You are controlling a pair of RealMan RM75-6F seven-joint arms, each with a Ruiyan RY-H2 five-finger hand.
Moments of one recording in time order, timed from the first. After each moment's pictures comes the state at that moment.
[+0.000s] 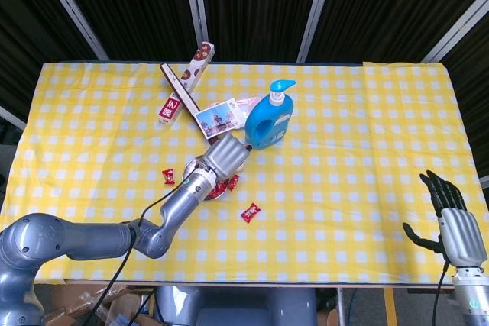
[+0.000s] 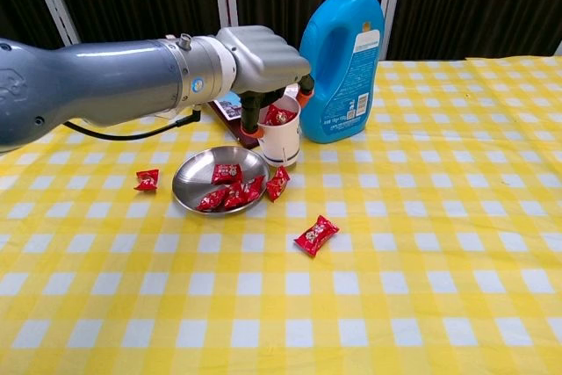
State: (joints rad) left arm -1.31 -1.66 -0.08 -1.37 0.72 0.91 0.93; right arm 0.08 -1.06 0.08 -1.72 -1.48 1.44 0.22
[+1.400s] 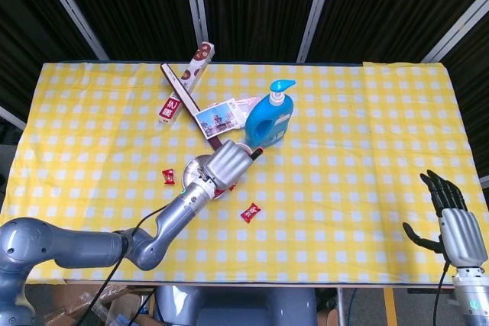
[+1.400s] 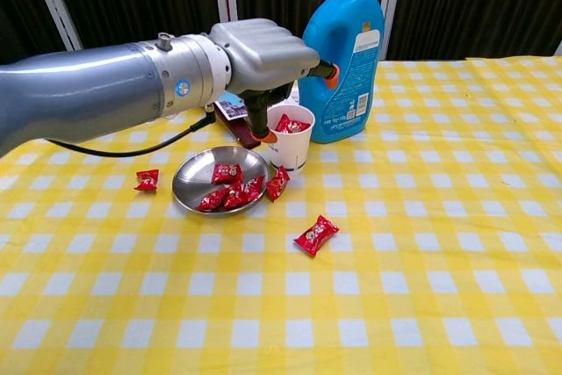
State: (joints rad) left arm -1.21 -1.62 -0.10 -1.53 0.87 0.99 0.85; right arm 0.08 -1.06 0.08 -1.72 -1.49 1.45 0.22
